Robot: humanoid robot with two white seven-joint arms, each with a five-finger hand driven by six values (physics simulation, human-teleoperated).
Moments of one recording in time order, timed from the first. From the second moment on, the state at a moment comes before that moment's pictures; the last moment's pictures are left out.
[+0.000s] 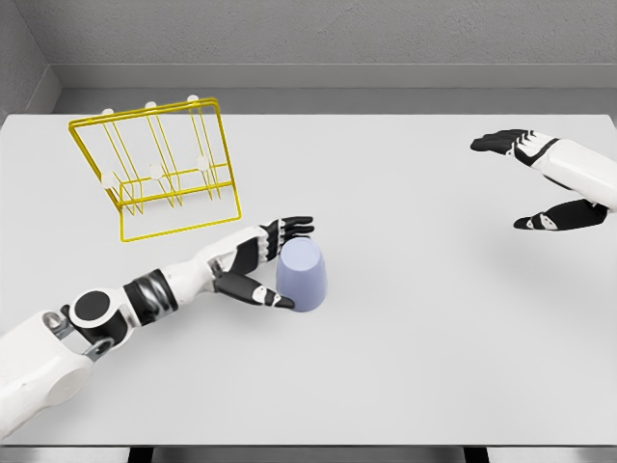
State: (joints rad) left arm -0.40 0.61 -0.86 -1.57 0.77 -0.09 -0.32; right arm -0.22 -0.79 0.03 -1.59 0.03 -0.61 0.61
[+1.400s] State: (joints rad) left arm -0.40 0.57 -0.85 -1.56 0.76 -0.05 -0.31; right arm -0.22 -0.78 0.03 -1.59 0.03 -0.61 0.61
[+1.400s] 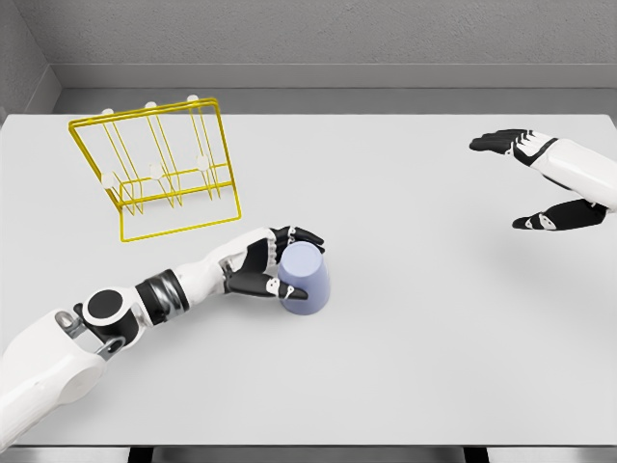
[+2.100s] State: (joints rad) left arm -0.40 0.67 -0.78 -1.68 0.77 -0.05 -0.31; right arm -0.22 -0.78 0.03 -1.59 0.03 -0.61 0.61
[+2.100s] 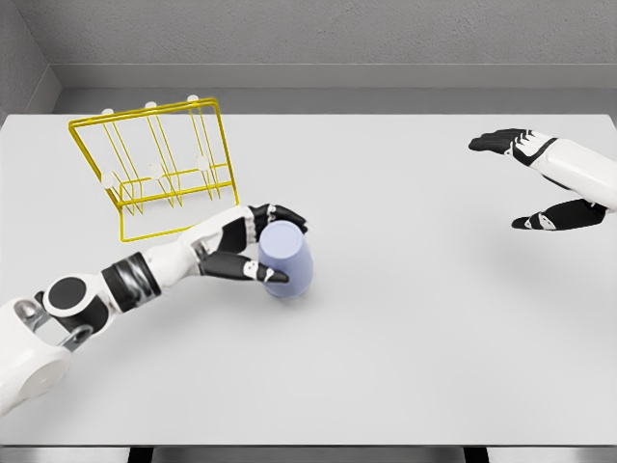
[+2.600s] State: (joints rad) left arm -0.40 0.75 -0.70 -1.71 0.77 -0.06 -0.31; right arm -0.22 -0.78 0.03 -1.60 0.03 -0.61 0.61
